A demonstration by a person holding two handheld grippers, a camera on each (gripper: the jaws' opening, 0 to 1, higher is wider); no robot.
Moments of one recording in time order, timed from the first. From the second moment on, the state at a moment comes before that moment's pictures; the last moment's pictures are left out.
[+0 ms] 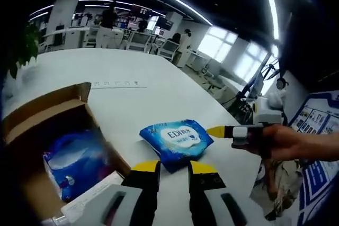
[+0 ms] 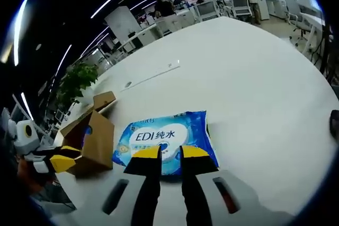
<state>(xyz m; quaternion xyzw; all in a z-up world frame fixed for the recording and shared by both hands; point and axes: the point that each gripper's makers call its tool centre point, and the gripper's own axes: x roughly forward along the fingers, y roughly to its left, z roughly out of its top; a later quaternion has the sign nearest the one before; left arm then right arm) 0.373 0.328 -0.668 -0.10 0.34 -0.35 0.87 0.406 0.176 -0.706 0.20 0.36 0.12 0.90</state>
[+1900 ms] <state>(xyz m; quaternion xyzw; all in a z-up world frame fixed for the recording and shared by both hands) 0.315 0.601 -0.656 -0.12 0.26 -0.17 0.94 0.417 0.417 -0.671 0.14 0.35 0.30 0.88</state>
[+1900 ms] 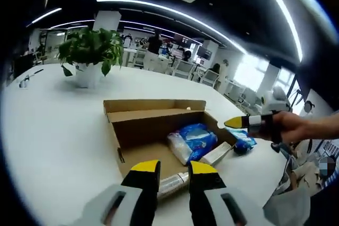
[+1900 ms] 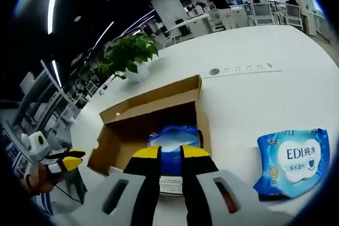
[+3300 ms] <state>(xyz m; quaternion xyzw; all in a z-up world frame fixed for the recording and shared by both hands) 0.268 0.614 -0.677 -0.12 0.27 -0.13 0.95 0.377 0.476 -0.693 0.08 0.37 0.38 0.84</state>
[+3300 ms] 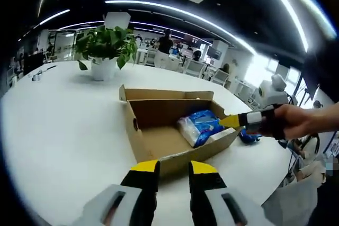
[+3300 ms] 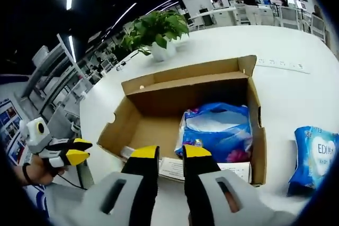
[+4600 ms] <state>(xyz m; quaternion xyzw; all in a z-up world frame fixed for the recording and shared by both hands) 0.264 0.627 -0.680 -0.12 0.26 -0.11 0.95 0.420 0.472 -0.703 -0.28 0.37 0.49 0.74</state>
